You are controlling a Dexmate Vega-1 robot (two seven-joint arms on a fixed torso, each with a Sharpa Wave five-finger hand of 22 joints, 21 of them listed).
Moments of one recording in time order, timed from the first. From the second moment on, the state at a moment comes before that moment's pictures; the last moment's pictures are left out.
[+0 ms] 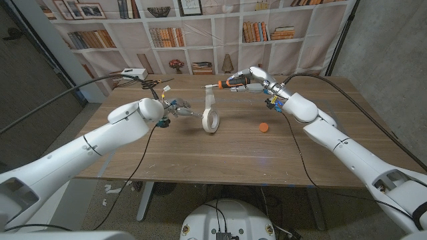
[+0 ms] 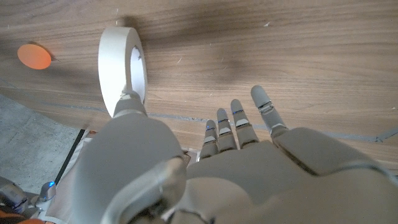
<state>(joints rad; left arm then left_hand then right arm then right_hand) 0.74 0.89 0.61 -2.11 0.13 0.87 -0.25 0.81 -0.06 0.06 0.00 0.26 0.09 0.07 0.18 0.22 0.14 0.07 0.19 0.47 0.22 0.08 0.19 0.42 -0.17 0.21 1.32 0.19 -0.65 -0.57 -0.53 -1.40 0.08 0.57 0.16 1.20 -0.05 0.00 -0.07 0.42 0.99 -0.02 0.21 0.23 1.00 -0.08 0.38 0.45 1.15 -0.22 0.43 0.97 0.45 -0.05 1.20 0.22</state>
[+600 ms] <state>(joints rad) 0.88 0.76 0.55 -2.00 0.06 0.60 -0.10 0.73 -0.01 0.01 0.06 0.29 0.14 0.07 0.21 0.21 0.18 0.09 0.23 0.44 0.22 0.08 0.23 0.38 -0.17 0.21 1.28 0.20 -0.62 -0.55 -0.54 -1.36 0.08 0.57 0.16 1.20 -0.05 -0.01 -0.07 0.43 0.99 -0.02 0.21 0.22 1.00 -0.08 0.37 0.45 1.15 -0.22 0.43 0.98 0.44 -0.04 1.21 0.21</state>
